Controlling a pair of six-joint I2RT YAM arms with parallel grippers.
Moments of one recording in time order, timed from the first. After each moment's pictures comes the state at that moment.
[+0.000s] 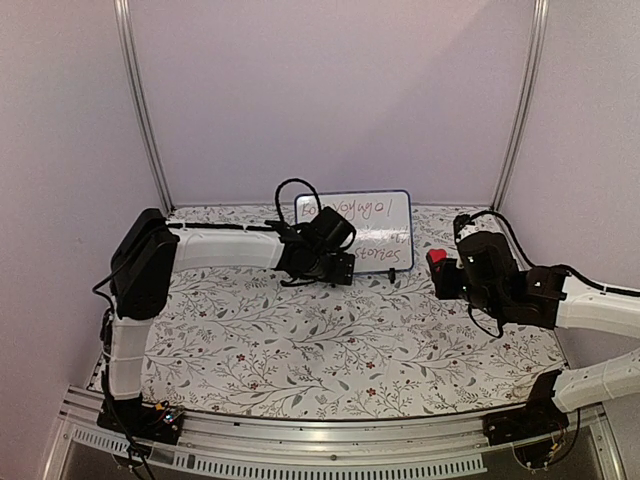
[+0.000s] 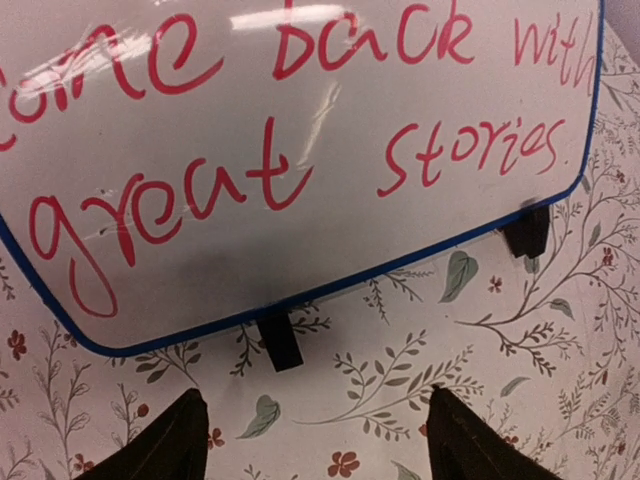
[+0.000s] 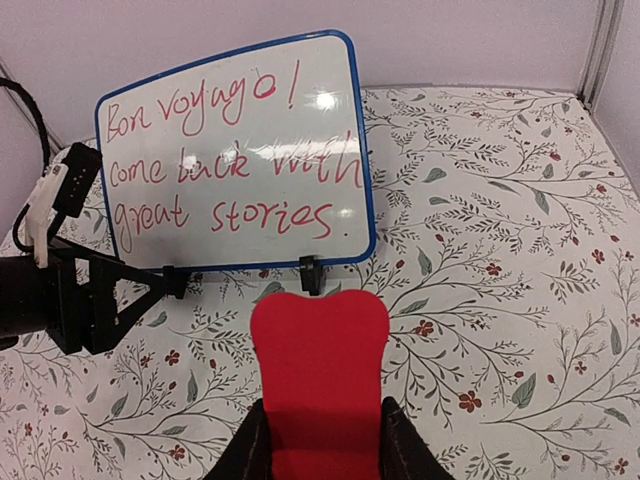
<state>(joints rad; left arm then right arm) -0.91 2.14 1.64 -0.41 -0.32 -0.57 0.88 1.08 0.73 -0.26 0.57 0.57</state>
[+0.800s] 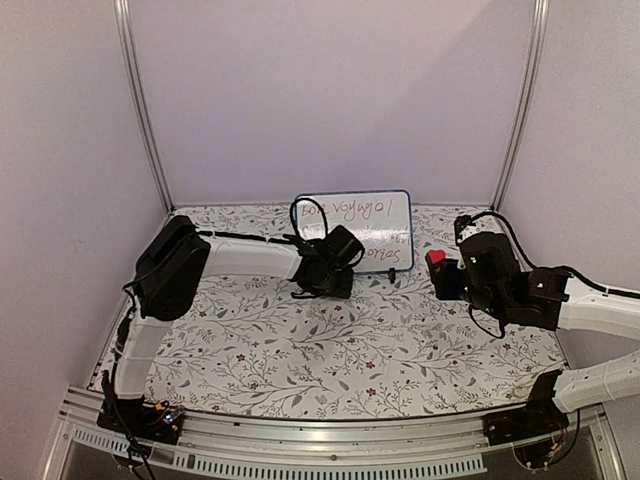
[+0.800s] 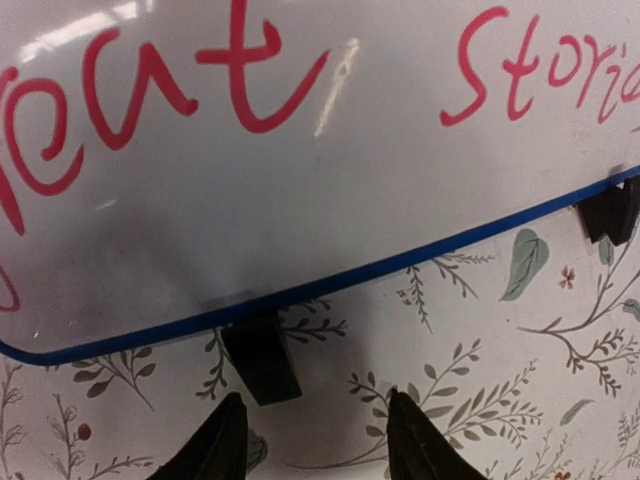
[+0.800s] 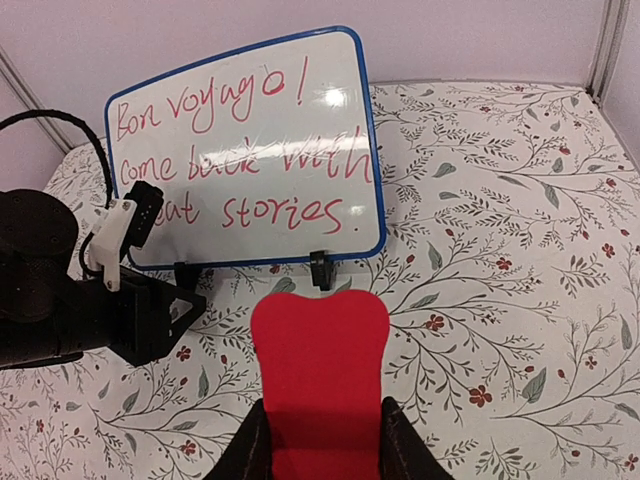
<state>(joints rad) -0.92 2.30 1.71 -0.42 -0.31 -0.62 0.88 1.06 0.72 -0.26 0.54 0.59</state>
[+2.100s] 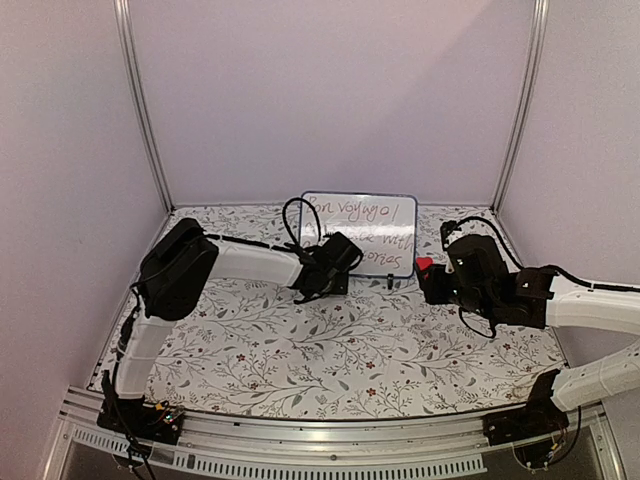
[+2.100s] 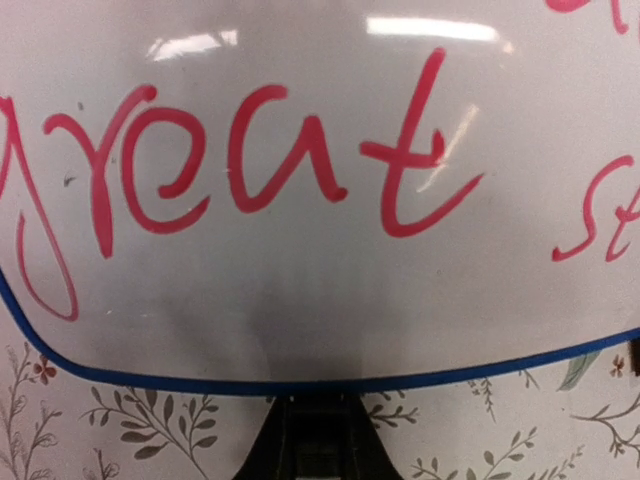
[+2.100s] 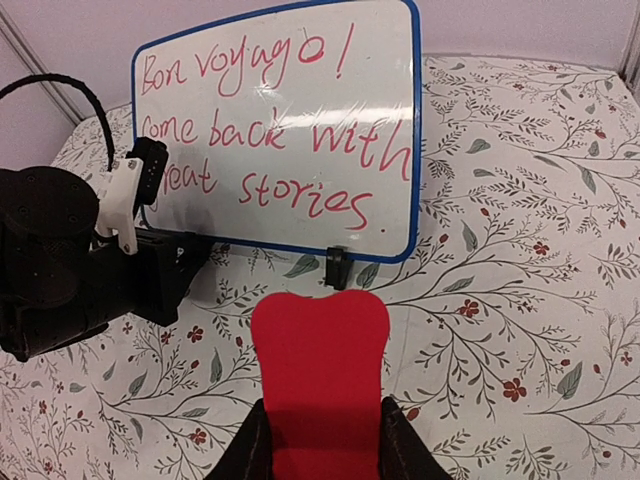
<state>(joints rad) -0.91 2.34 1.68 -0.29 -0.49 -0.65 0.88 1.15 0.72 -0.21 0.47 0.59</state>
